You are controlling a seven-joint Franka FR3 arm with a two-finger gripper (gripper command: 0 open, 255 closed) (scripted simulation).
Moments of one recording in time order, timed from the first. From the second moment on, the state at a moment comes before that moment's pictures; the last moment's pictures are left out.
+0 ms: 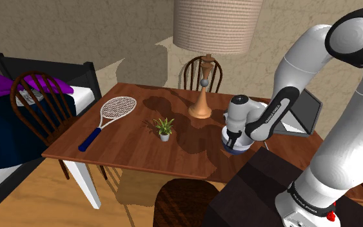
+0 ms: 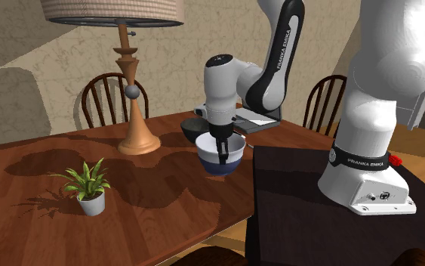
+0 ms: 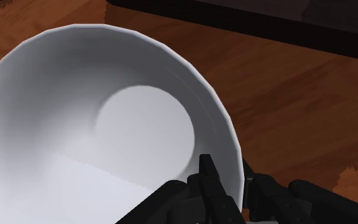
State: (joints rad) arm -0.22 0.13 -0.04 -2.75 -0.79 2.84 0.27
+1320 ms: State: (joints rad) arm -0.18 -0.21 0.00 -2.80 -0.42 2.58 -0.05
